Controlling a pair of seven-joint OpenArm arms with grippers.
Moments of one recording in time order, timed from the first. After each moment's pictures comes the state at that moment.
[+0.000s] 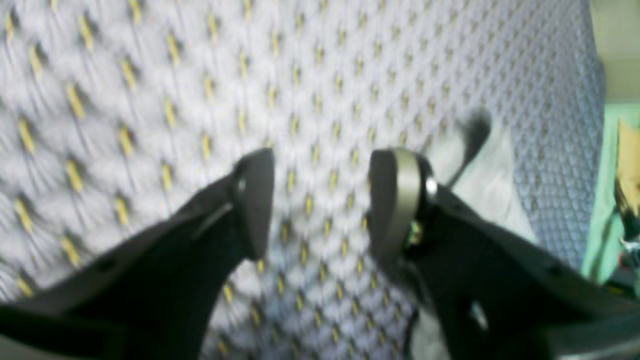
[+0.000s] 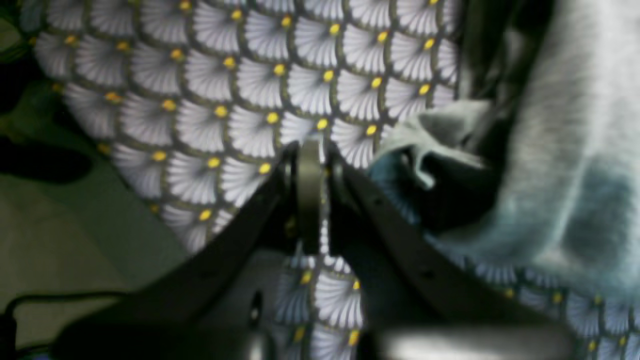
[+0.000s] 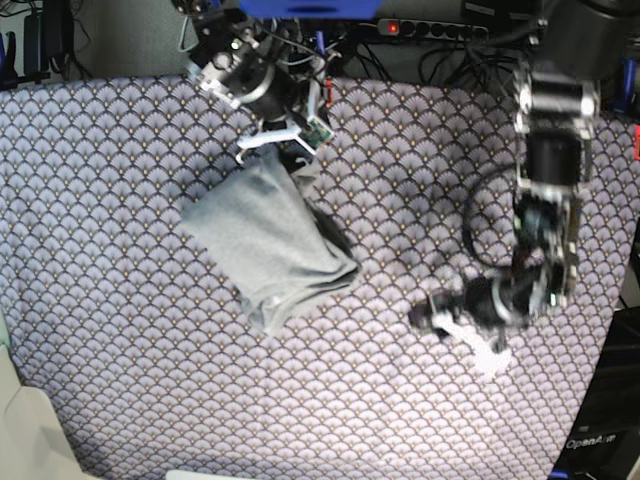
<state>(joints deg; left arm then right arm) -23.5 -15.9 3.7 65.3 -50.5 -5.1 56.6 -25.1 -0.1 -15.9 103.4 -17.9 31.5 -26.1</state>
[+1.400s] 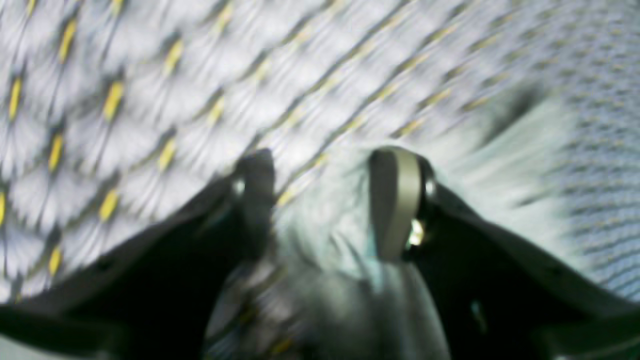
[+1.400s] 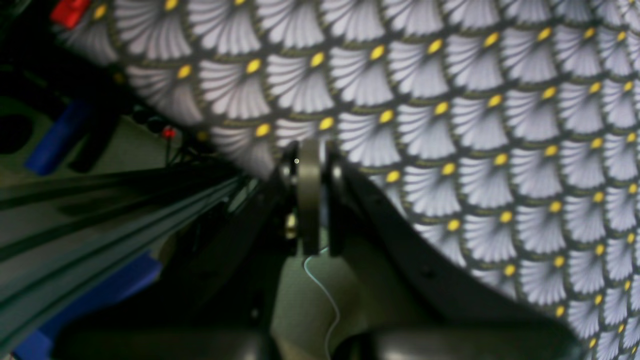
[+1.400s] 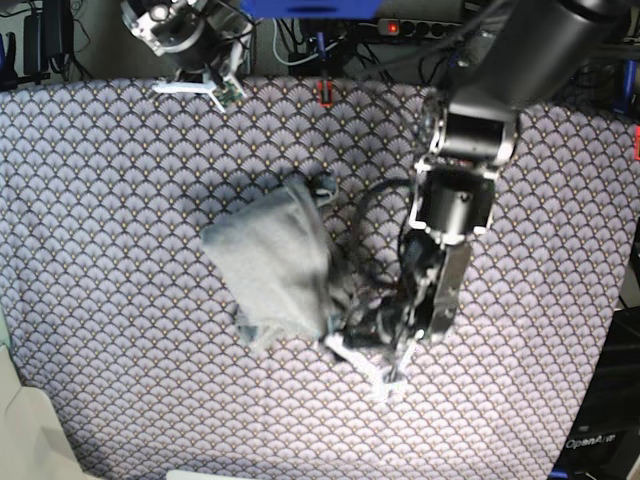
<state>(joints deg) -36.9 4.6 3.0 40.5 -22.7 -5.8 35.8 -38.9 -0.4 1.2 109.8 -19.6 31.5 -26.4</state>
